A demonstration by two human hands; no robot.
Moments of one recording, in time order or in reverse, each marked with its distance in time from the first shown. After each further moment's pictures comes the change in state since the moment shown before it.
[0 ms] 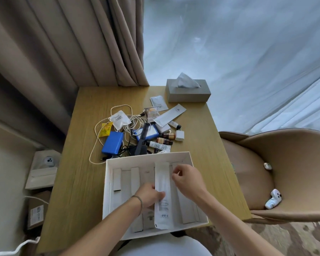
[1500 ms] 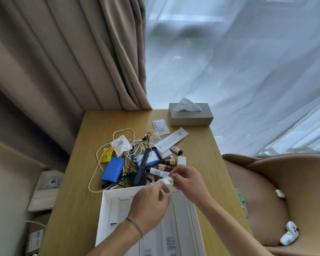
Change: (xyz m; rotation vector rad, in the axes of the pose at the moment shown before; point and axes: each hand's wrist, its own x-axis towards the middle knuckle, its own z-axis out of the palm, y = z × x) left_hand -0.039 0.090 -0.009 0.599 0.486 0.588; right_hand 0.062 -0.017 -0.050 0.580 -0.046 -0.157
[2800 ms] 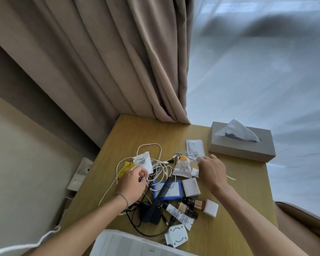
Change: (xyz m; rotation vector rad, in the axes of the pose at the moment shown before) left_hand 0.174 -0.120 -0.043 0.015 0.226 -0.467; right_hand 0.263 0.015 -0.010 -1.151 -0.031 -0.432
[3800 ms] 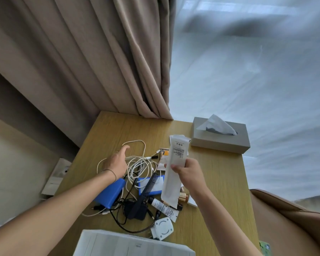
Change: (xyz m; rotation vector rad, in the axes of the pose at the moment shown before) left_hand 0.076 -0.014 0.013 0.293 0.005 0.026; right_hand -0.042 -0.042 -0.042 1.255 -0.142 0.489
